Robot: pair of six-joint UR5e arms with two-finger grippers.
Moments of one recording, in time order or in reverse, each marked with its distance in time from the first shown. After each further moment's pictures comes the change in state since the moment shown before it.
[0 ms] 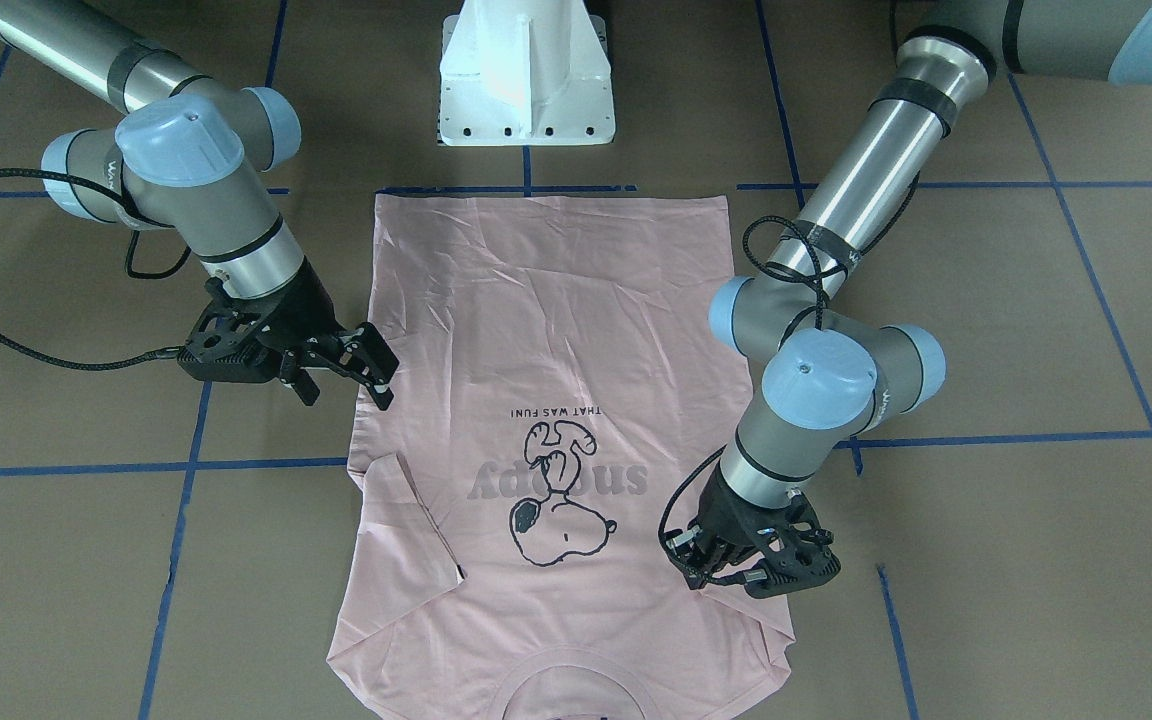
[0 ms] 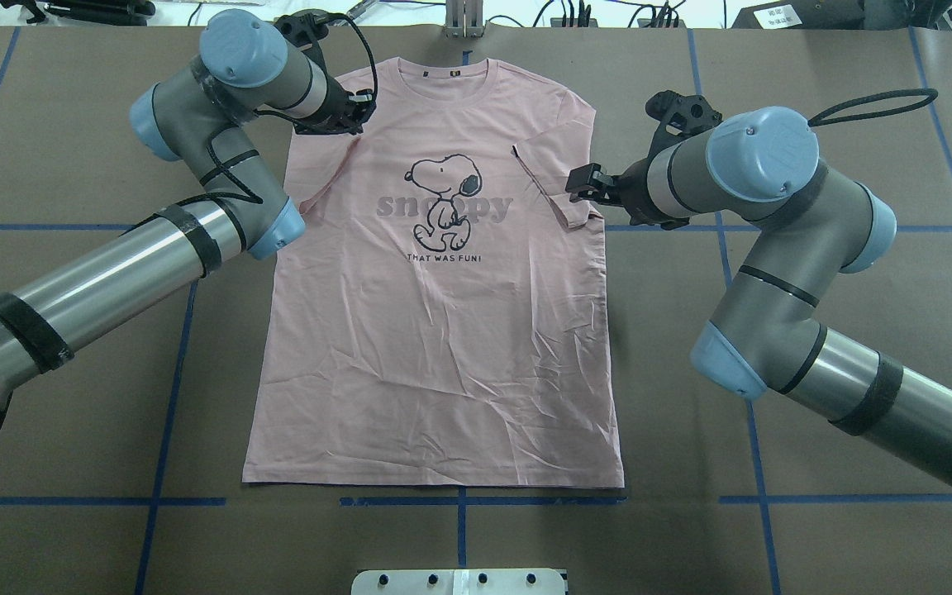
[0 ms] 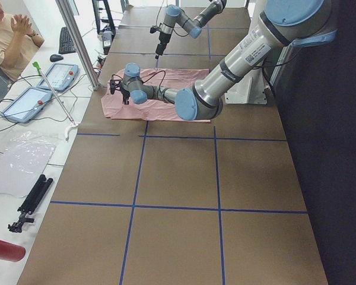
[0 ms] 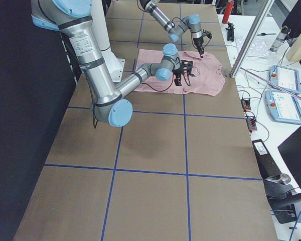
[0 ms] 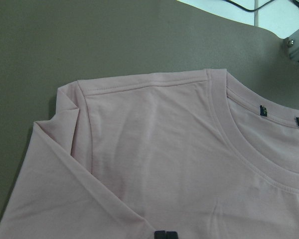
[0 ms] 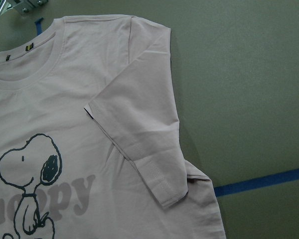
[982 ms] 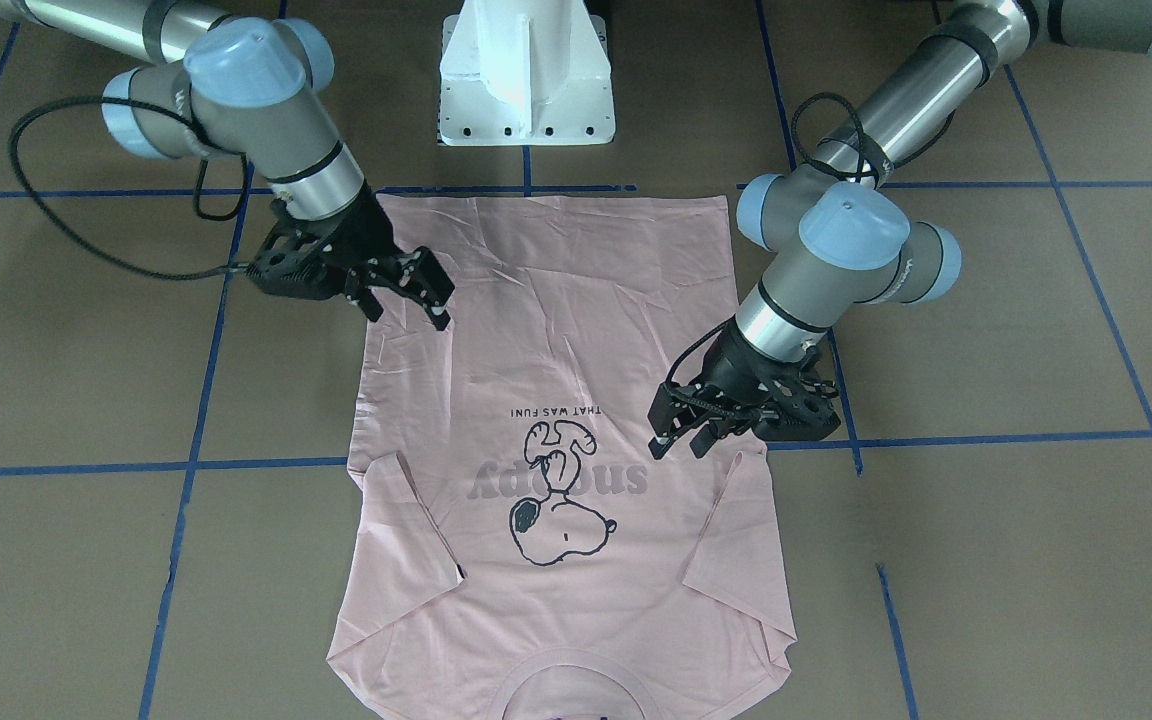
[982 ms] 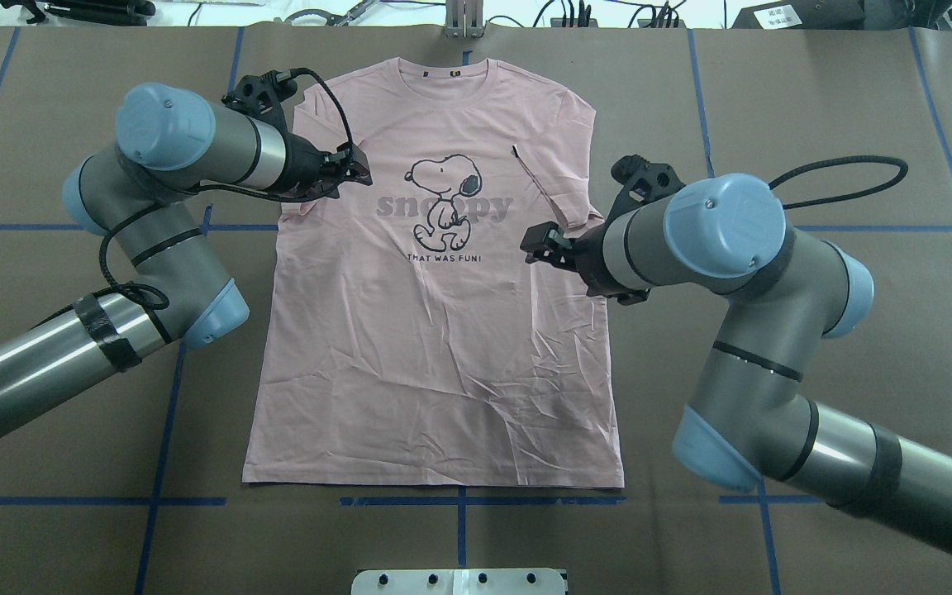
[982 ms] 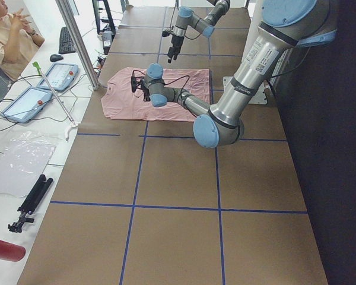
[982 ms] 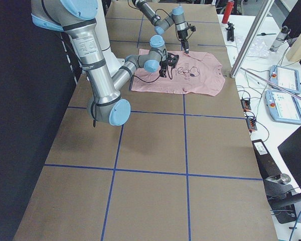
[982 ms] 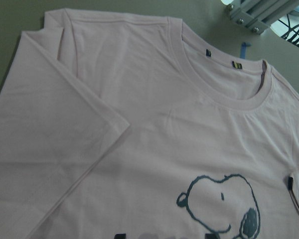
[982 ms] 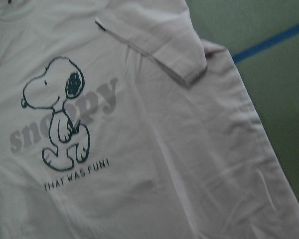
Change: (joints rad) left arm 0.076 0.341 -0.554 0.025 -0.047 -0.121; right arm -0.202 -0.016 0.230 -0.214 -0.064 0.262
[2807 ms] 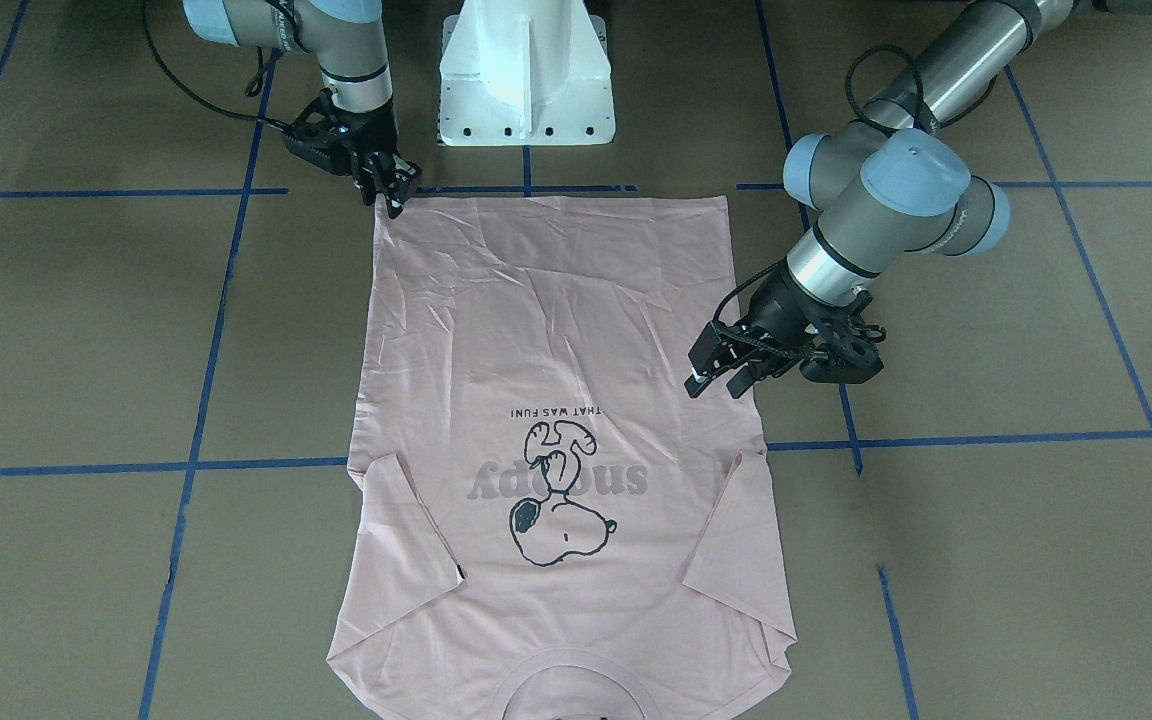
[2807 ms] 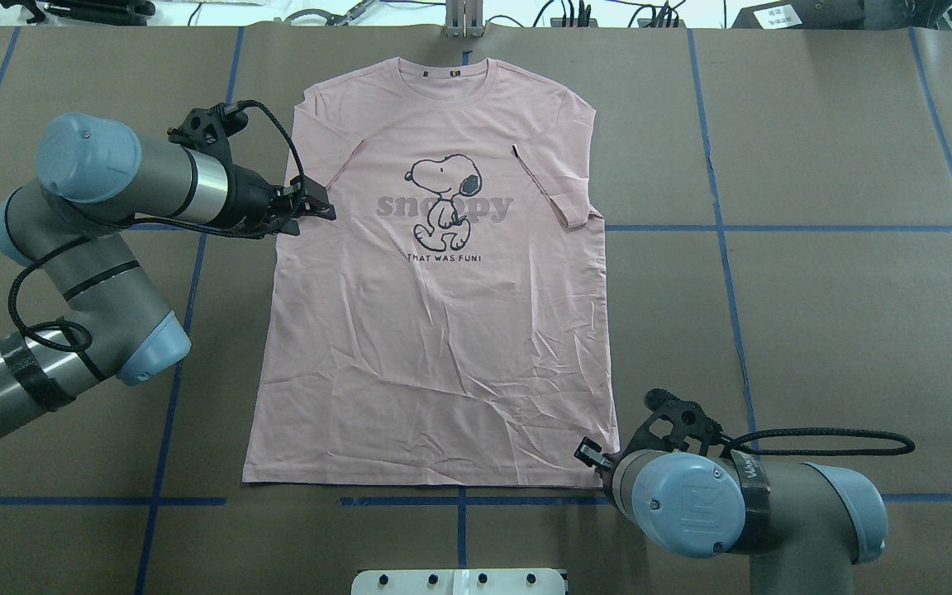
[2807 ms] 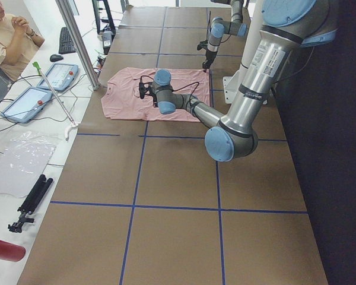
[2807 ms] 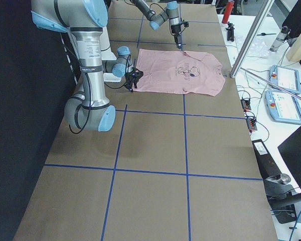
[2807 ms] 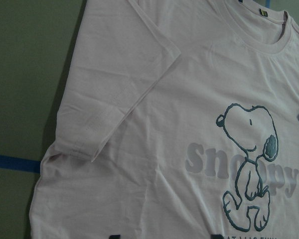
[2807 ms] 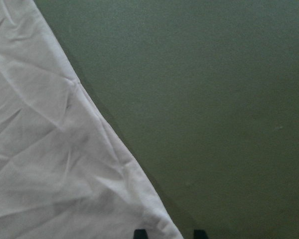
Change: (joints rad) left arm -0.003 0.136 -0.146 0.001 -0.063 -0.024; right arm -0.367 -0.216 0.140 -0.227 -0.236 0.363
